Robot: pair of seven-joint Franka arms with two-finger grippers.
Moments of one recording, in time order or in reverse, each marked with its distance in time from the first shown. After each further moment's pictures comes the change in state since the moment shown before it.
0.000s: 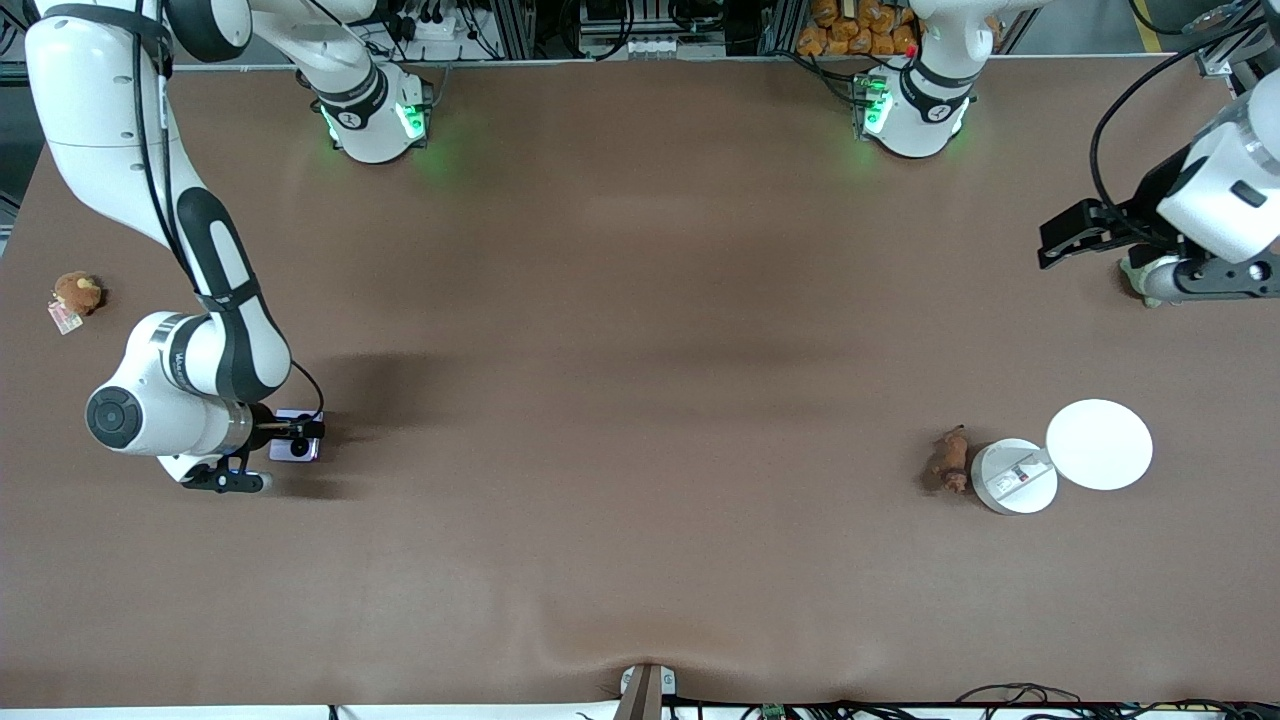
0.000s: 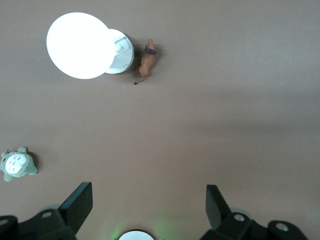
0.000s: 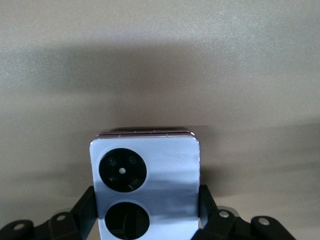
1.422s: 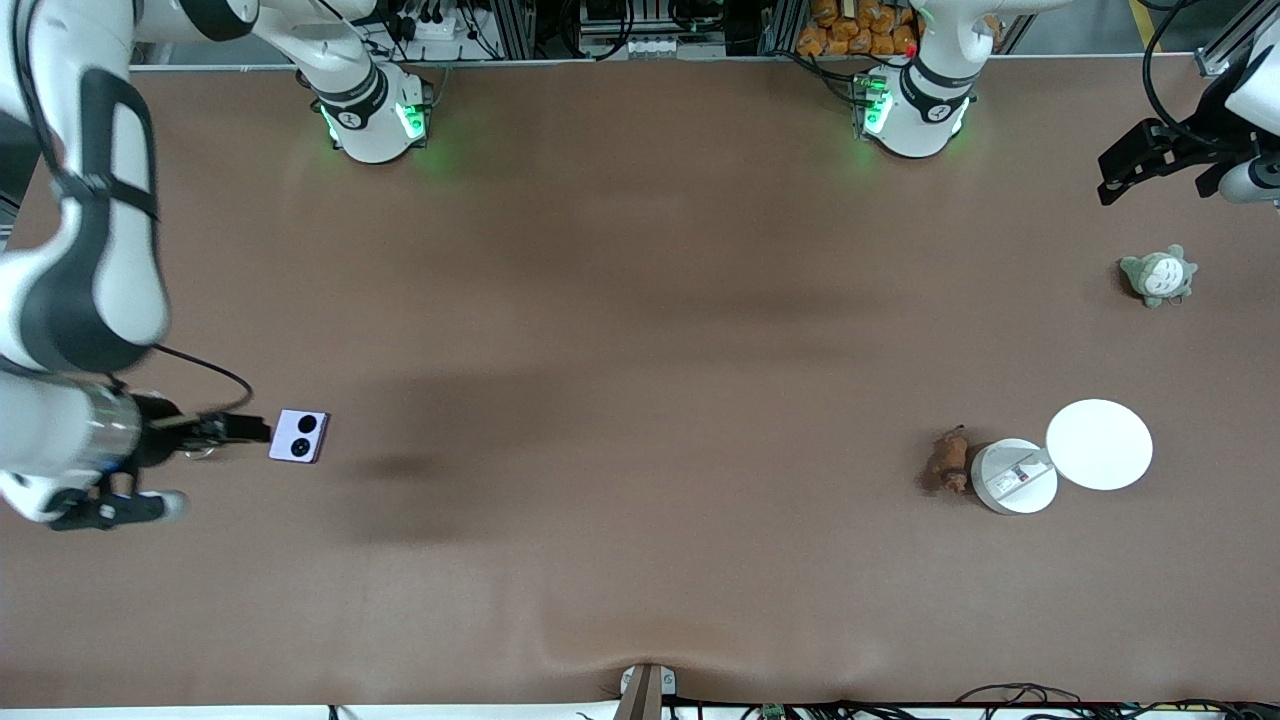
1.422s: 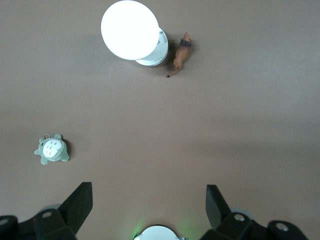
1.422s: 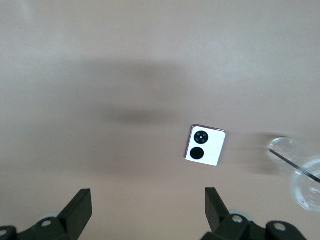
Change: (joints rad) left arm -0.187 -0.236 0.248 -0.217 0.057 0.042 0.056; right arm 0.037 -0.082 0.053 0.709 0.014 -0.716 -0.003
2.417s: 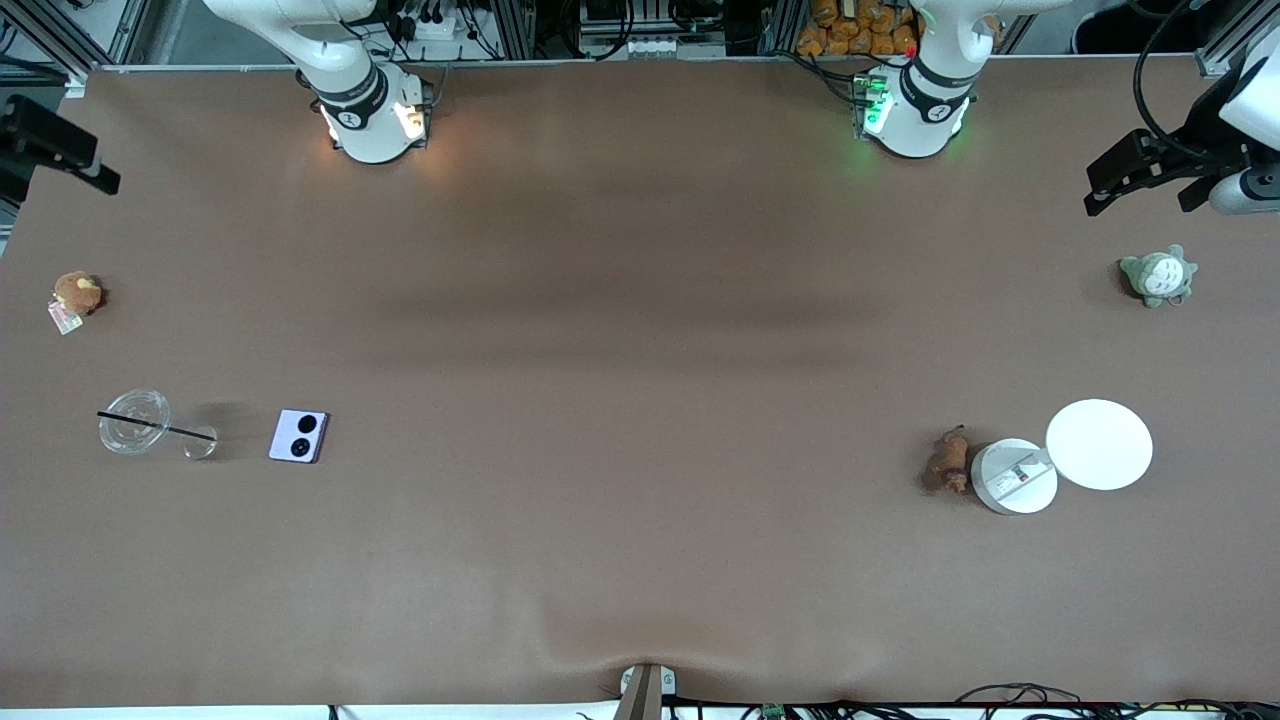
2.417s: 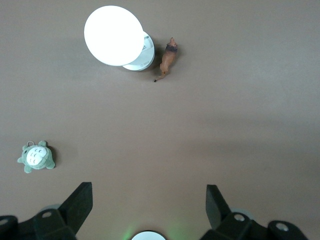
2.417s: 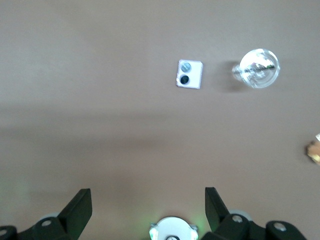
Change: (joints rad) left arm -0.001 0.014 0.003 -0.003 -0.051 0.032 0.007; right arm -0.025 -0.619 0.022 -0.349 -0.073 -0.232 0.084
